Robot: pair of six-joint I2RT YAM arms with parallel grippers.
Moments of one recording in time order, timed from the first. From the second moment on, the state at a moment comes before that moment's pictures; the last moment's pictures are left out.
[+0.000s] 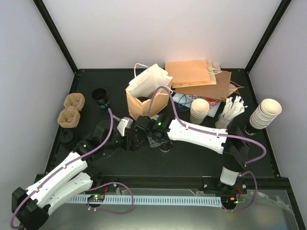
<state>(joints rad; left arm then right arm) -0.61 0.72 0.53 -0.39 0.40 -0.52 1.15 1.76 1.51 -1.17 0.28 0.77</state>
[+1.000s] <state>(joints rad) -0.59 0.79 0.52 -0.32 0.44 -0.55 1.15 1.55 1.46 -1.15 0.36 0.73</state>
